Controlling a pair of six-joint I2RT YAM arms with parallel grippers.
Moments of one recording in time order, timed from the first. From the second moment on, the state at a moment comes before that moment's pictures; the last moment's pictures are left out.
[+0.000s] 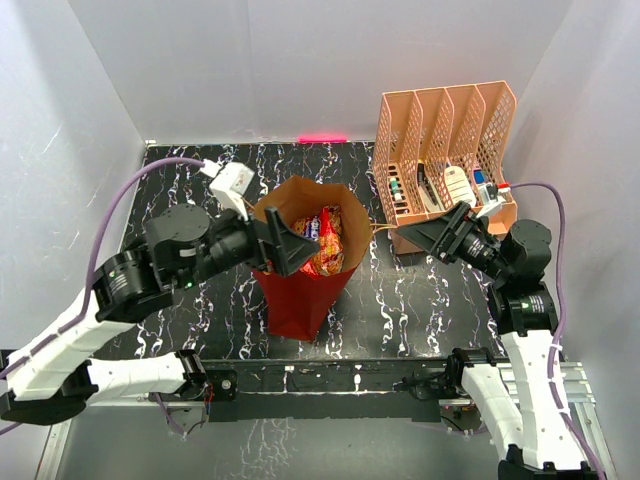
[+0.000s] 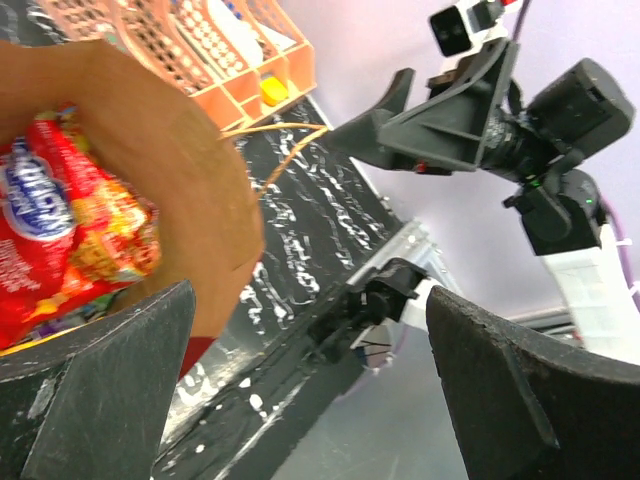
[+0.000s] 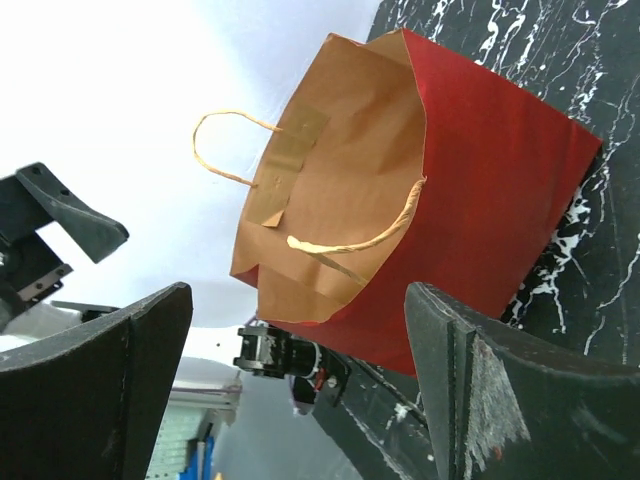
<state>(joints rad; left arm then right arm) -1.06 1.01 1.46 -0.68 -0.11 -0.64 -0.01 0.64 0.83 -0.31 -0.79 0.88</state>
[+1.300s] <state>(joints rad) -1.06 0.80 1.38 -0.89 -0.38 -0.67 0.64 0.91 0.91 -0.17 -0.08 0.96</state>
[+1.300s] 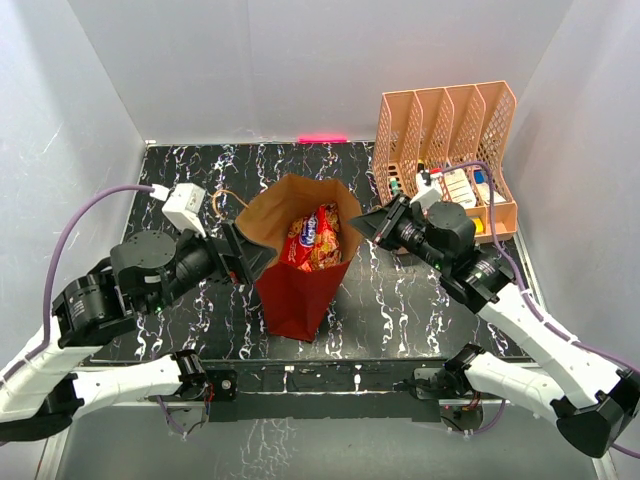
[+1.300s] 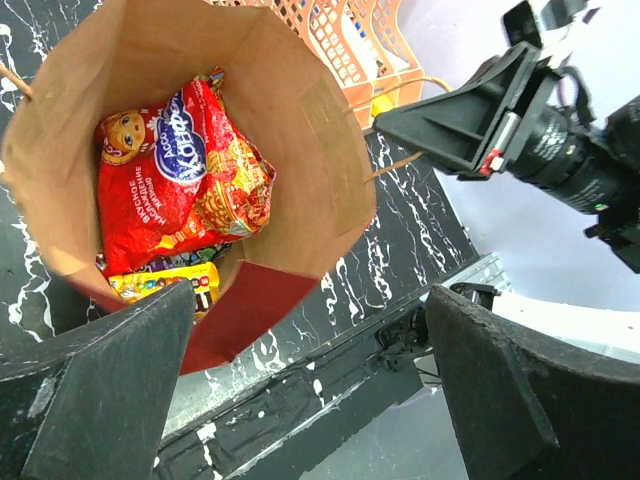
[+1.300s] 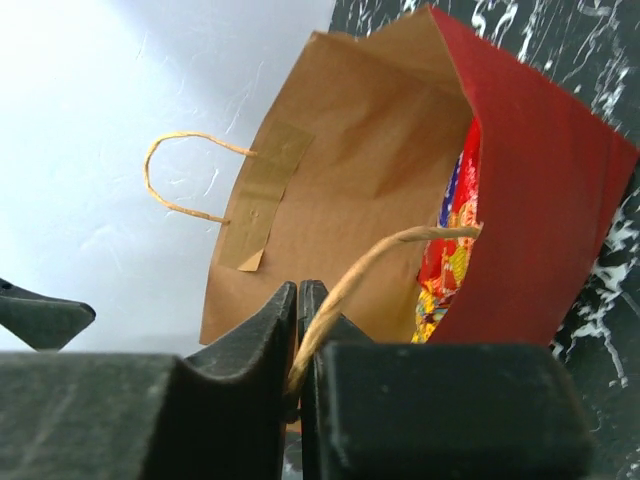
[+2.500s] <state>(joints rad) -1.06 0.82 1.40 -0.91 -0.38 -0.73 0.68 1.44 1.54 -0.38 -0.79 0.43</state>
